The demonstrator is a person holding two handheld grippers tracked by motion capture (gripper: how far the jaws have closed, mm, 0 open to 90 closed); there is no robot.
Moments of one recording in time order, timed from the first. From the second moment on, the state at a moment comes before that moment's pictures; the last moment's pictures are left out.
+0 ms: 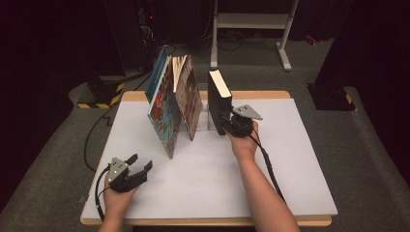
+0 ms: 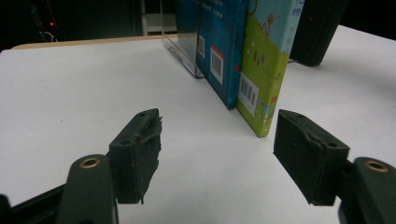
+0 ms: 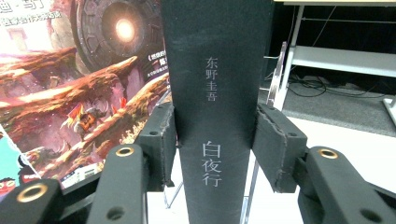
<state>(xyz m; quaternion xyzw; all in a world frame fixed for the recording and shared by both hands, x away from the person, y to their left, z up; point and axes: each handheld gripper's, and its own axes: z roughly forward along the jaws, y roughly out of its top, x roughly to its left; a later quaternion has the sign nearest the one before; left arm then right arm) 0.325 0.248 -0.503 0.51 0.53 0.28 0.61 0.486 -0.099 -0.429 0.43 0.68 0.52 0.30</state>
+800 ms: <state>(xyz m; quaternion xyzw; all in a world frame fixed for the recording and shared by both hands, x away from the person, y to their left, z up) 0.324 0.251 -0.502 0.51 0.53 0.28 0.62 0.482 -0.075 -0.430 0.44 0.66 0.52 0.30</state>
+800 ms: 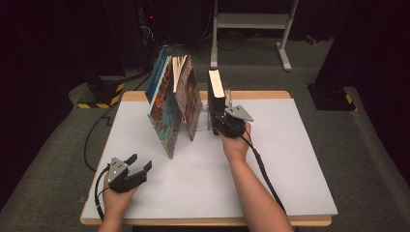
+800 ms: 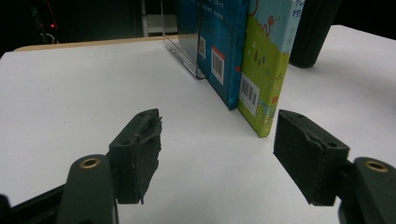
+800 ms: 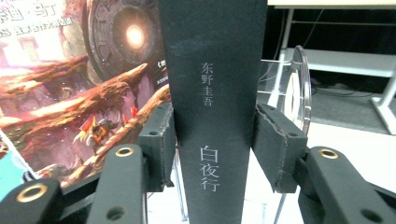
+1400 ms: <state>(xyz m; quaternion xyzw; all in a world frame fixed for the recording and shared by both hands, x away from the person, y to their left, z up) 0.323 0.251 -0.501 0.51 0.53 0.28 0.62 0.480 -0.090 -0.442 0.40 0.69 0.52 0.29</state>
